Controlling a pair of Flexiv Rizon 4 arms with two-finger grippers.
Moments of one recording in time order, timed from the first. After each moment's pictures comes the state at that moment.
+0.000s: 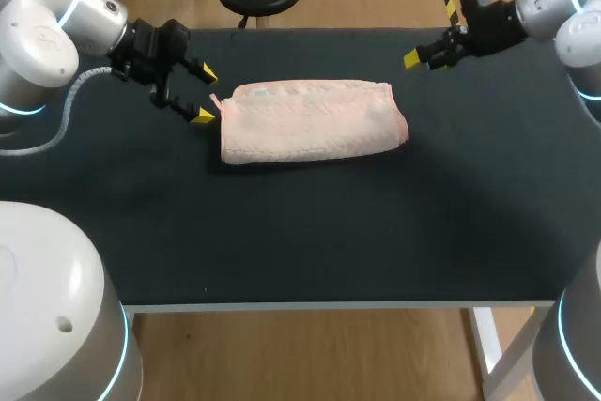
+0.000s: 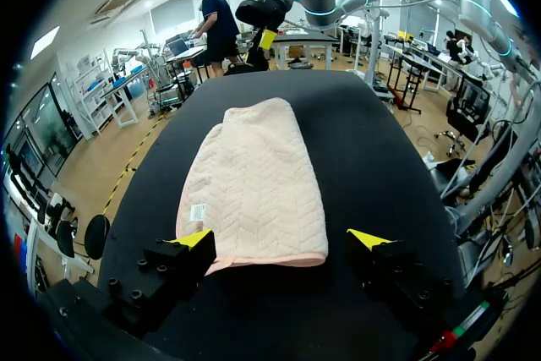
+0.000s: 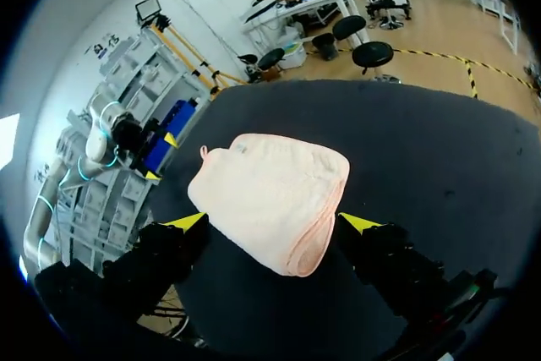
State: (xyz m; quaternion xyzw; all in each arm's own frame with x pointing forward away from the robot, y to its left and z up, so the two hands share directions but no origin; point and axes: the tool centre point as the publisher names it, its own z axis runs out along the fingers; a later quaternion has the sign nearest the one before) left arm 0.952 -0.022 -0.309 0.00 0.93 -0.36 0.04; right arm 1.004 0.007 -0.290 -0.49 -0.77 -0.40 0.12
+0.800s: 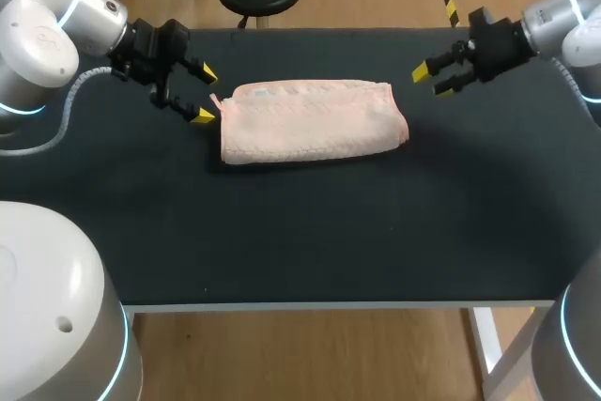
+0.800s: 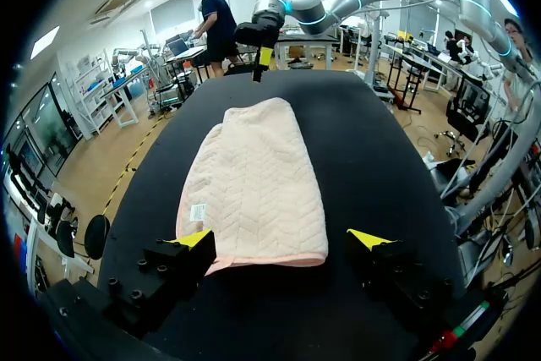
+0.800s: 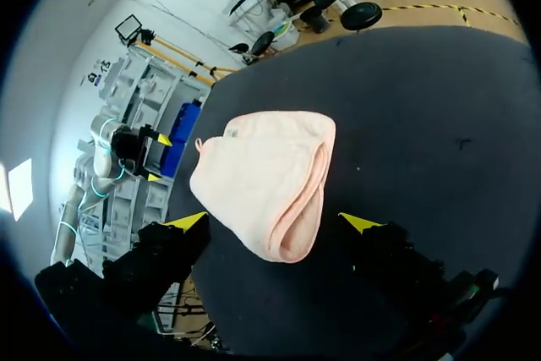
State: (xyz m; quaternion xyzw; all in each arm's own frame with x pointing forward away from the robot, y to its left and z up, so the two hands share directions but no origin) left arm 0.952 -0.022 -0.309 0.00 0.93 -0.36 0.04; right arm 1.001 -0.007 -0.339 -0.52 -0.73 -0.38 0.22
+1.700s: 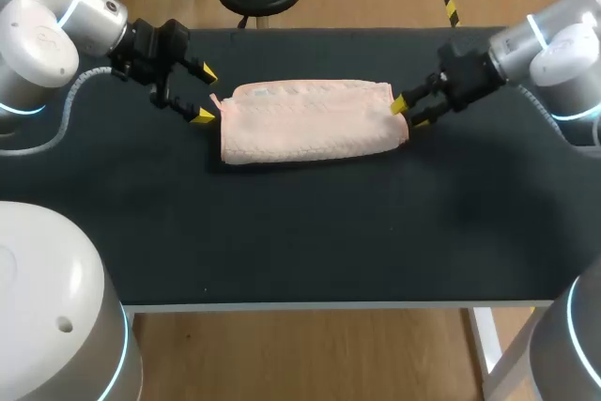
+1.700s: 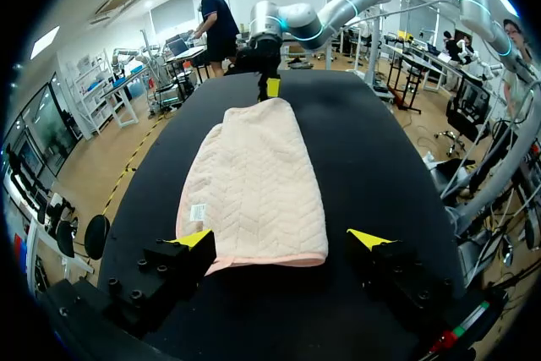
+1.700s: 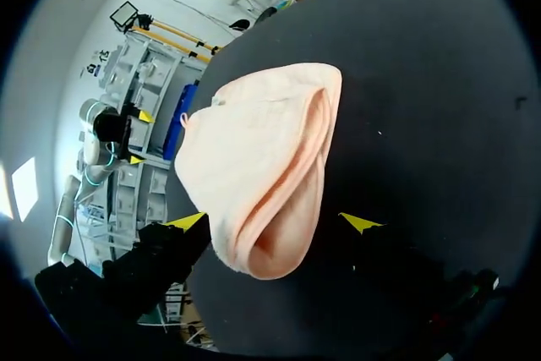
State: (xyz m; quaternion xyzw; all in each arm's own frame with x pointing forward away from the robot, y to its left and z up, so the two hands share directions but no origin) left arm 0.952 -0.022 -0.309 0.00 0.93 -0.36 0.04; right arm 0.987 0.026 -0.405 -0.51 -0.74 -0.35 0.26
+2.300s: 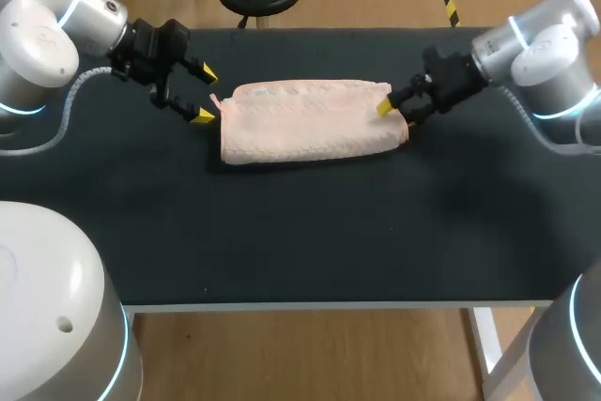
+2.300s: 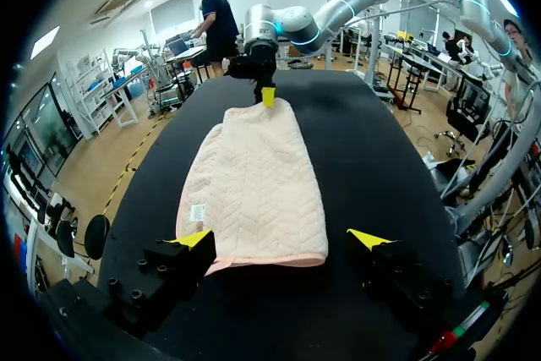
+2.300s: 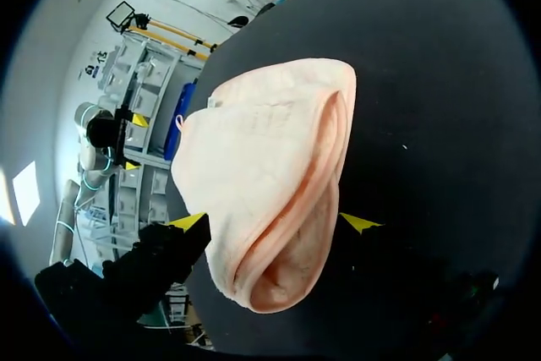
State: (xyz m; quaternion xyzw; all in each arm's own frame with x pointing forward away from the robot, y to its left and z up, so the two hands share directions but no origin) left arm 0.952 -0.022 -0.309 0.00 0.93 -0.36 0.04; right arm 0.994 0.051 -0.415 -0.51 -0.74 -0.35 0.27
